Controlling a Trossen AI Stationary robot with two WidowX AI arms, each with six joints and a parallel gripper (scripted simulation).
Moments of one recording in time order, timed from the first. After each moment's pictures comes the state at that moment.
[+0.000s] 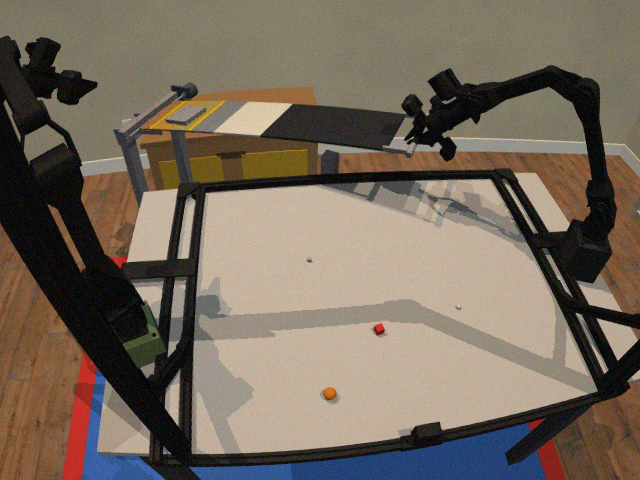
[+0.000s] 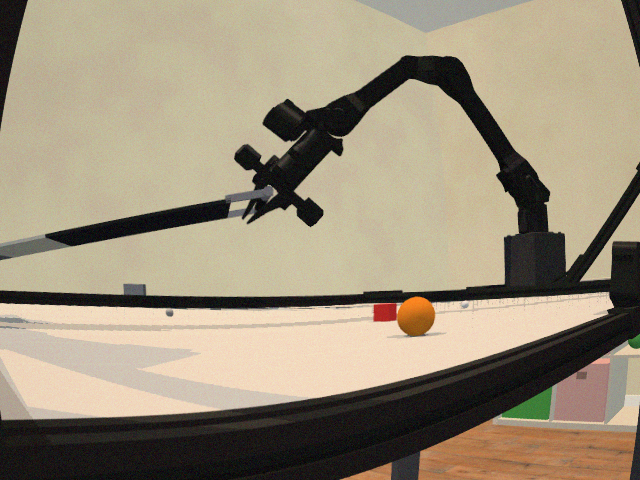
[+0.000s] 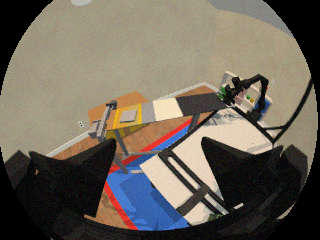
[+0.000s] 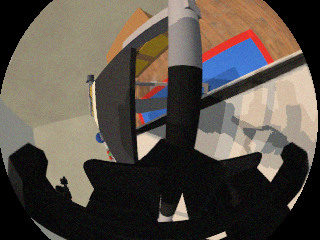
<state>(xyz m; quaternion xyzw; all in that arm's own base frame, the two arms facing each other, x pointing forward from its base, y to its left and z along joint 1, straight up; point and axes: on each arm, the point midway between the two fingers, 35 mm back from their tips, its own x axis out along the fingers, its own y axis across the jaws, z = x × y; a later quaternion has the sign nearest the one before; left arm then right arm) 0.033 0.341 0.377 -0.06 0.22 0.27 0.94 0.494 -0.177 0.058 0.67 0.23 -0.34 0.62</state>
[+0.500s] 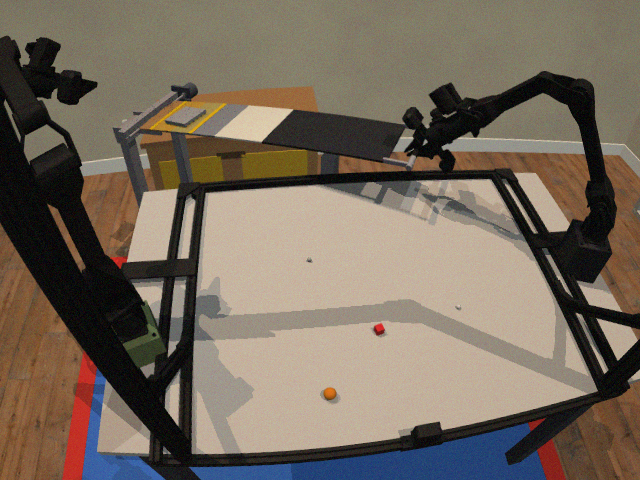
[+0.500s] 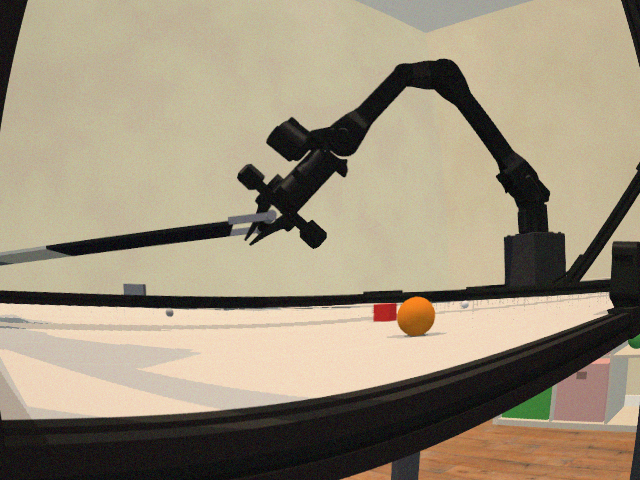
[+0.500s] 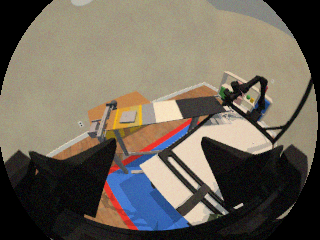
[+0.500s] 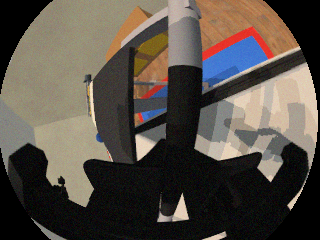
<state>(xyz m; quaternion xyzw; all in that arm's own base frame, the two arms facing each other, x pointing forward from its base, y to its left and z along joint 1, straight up) 0.033 0.341 0.377 -0.06 0.22 0.27 0.94 0.489 -0.176 0.021 0.67 0.23 -0.34 0.62</state>
